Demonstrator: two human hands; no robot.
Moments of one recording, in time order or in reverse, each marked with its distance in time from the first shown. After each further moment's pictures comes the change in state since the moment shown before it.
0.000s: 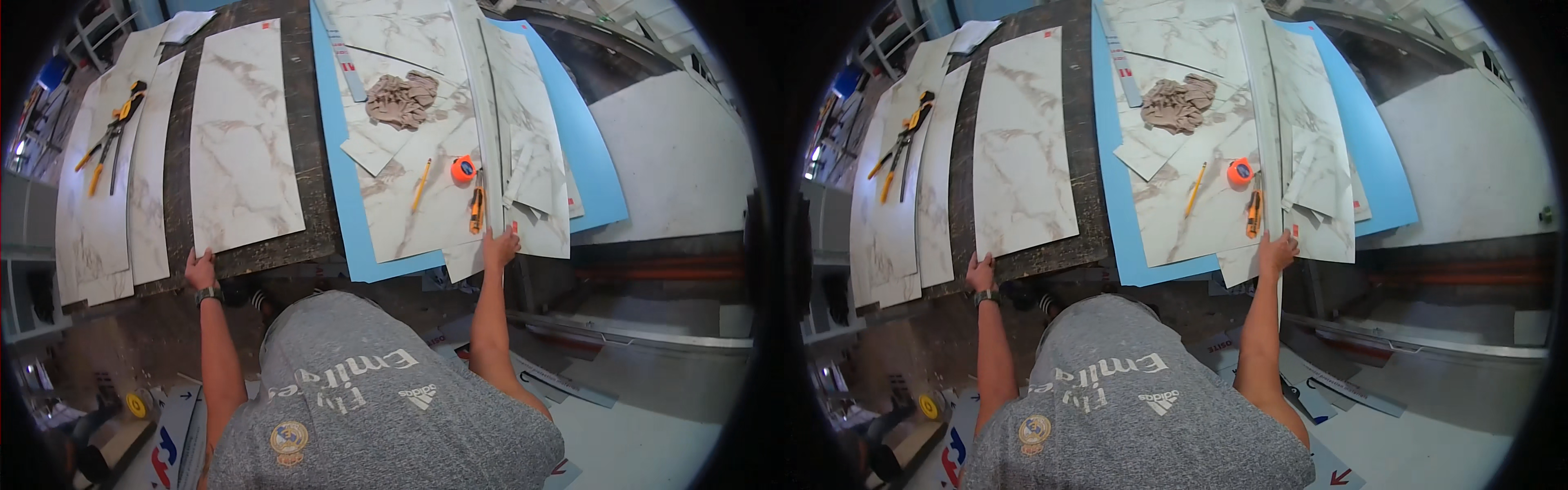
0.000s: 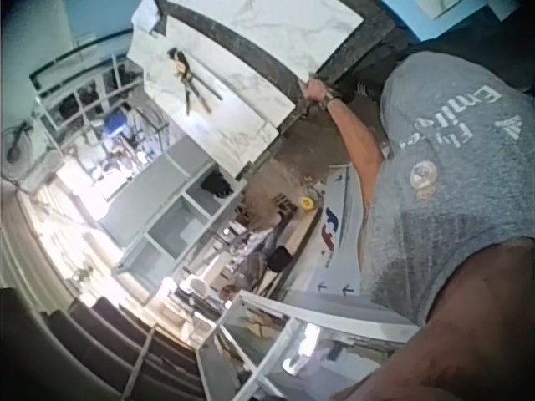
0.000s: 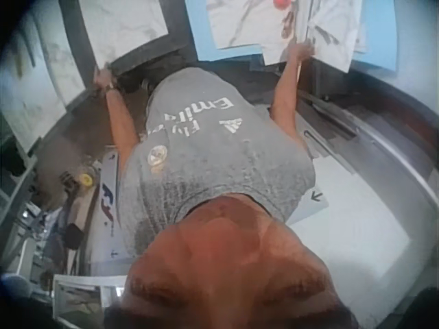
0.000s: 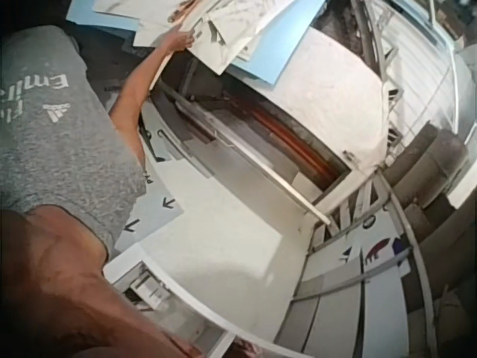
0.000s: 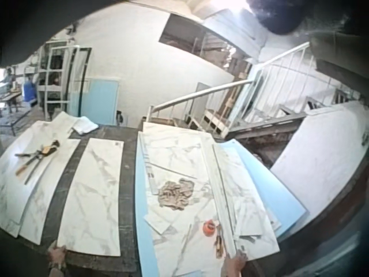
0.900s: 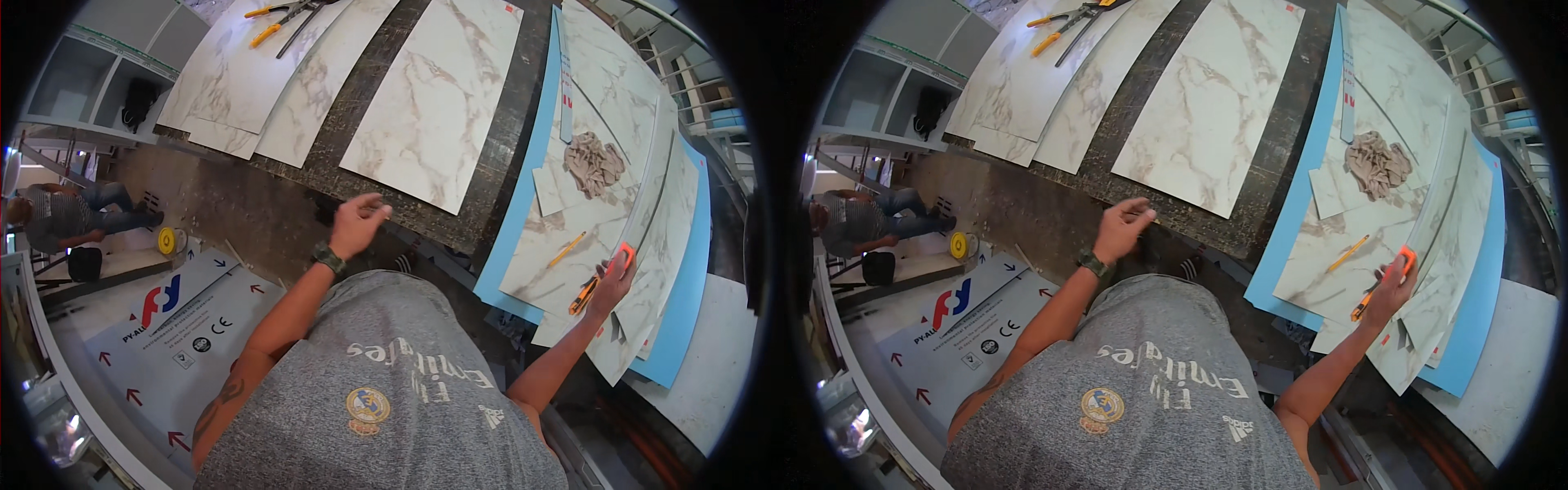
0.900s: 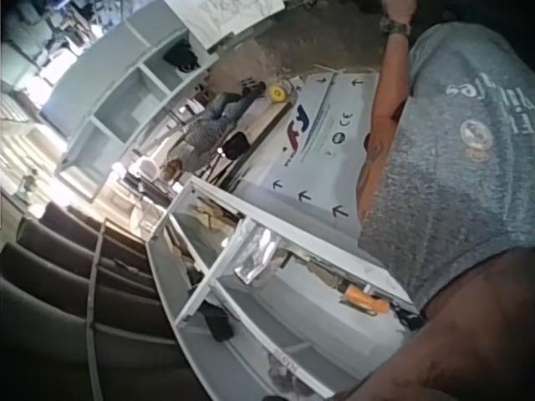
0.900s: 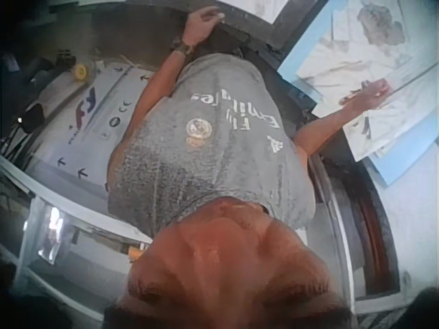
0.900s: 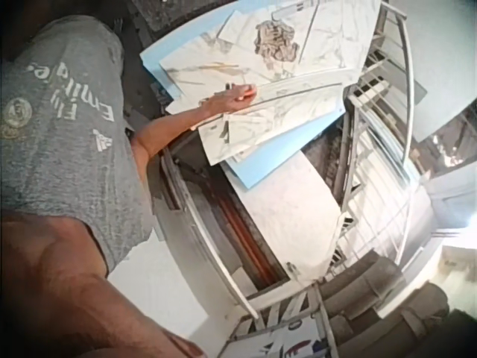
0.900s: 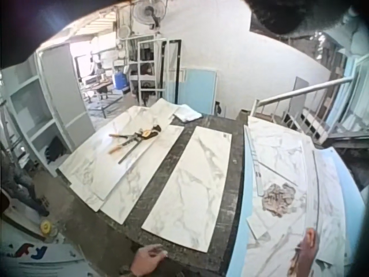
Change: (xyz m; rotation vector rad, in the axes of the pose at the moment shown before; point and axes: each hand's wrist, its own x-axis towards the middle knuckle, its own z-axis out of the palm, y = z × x) left_hand -0.139 0.075 -0.007 -0.051 -0.090 0.068; right_hand 0.039 -0.228 -0.167 1.228 -0.614 -0.075
